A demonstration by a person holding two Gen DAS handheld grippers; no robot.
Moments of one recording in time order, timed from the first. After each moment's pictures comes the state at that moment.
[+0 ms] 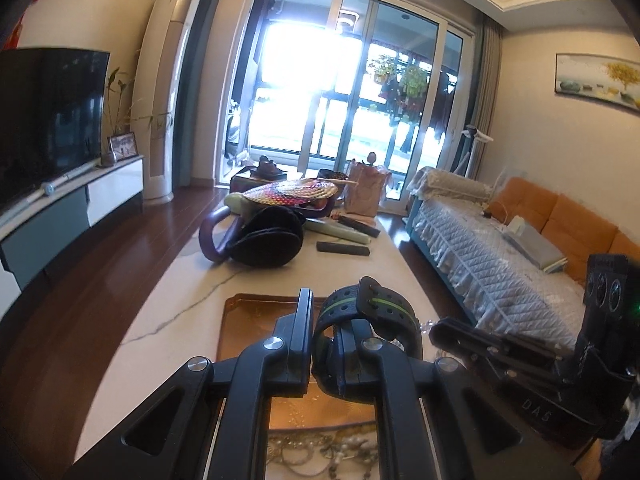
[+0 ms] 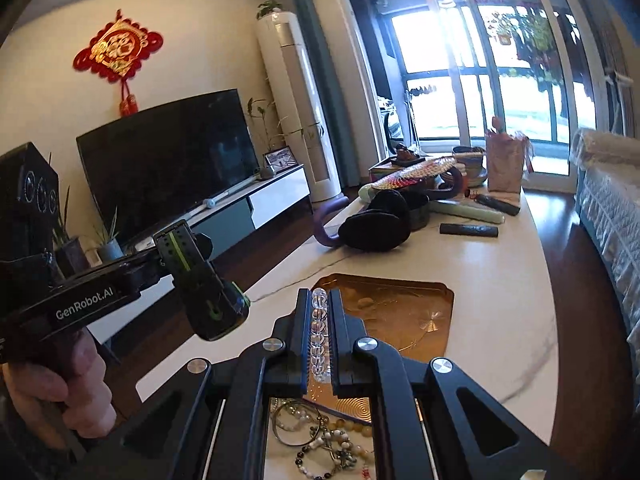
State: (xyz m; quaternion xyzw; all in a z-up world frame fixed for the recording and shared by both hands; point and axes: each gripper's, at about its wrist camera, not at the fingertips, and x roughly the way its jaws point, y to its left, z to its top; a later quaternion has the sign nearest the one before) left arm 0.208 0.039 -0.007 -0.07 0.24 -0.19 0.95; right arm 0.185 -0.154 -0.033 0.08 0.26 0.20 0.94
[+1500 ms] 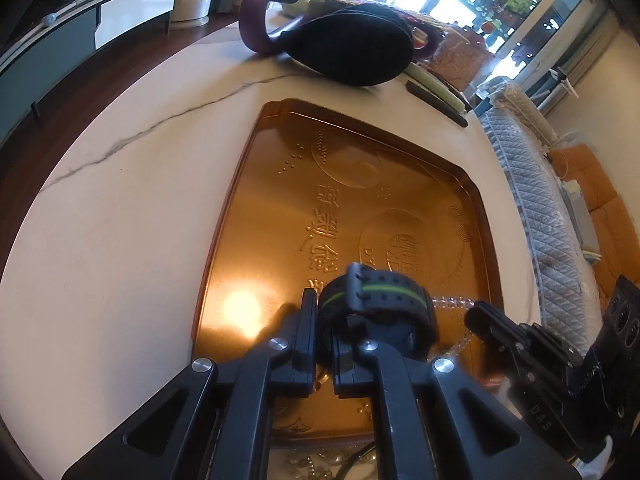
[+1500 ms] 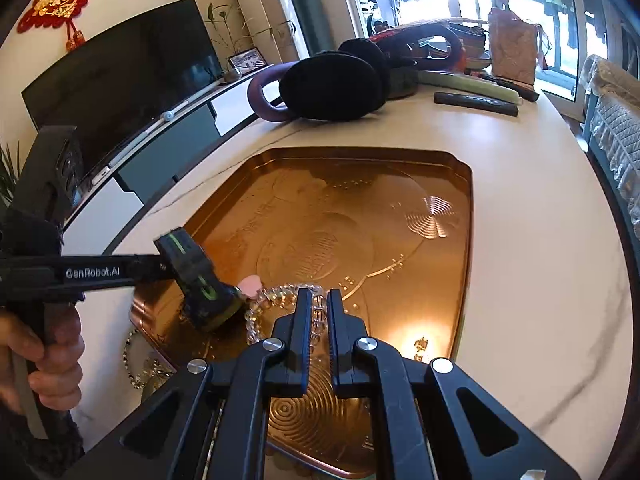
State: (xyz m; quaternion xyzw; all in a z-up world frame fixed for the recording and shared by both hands) left arm 0.344 0.053 -0.194 -0.14 0.52 -0.13 0.83; right arm 0.288 -0.150 -0.190 0.04 0.43 0.17 0.89
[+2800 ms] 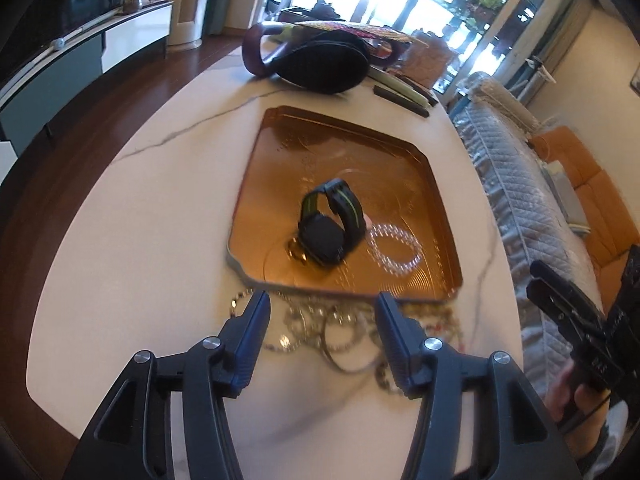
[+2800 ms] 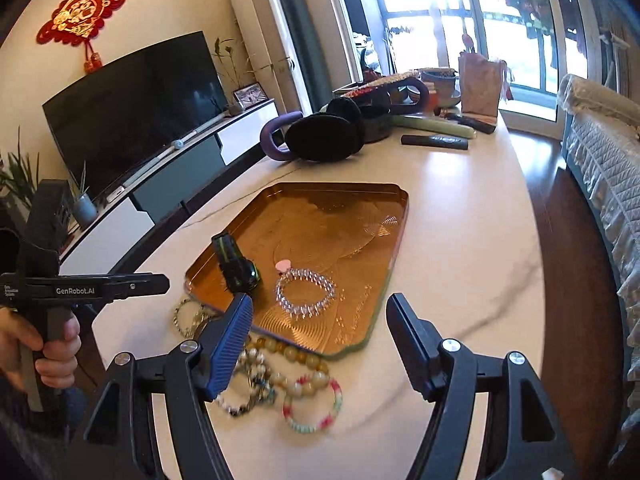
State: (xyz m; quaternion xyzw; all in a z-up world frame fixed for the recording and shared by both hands) left arm 0.233 0.069 -0.136 -0.11 0.49 -0.15 0.85; right arm 0.183 -0.203 -0.113 0.05 0.38 0.17 0.91
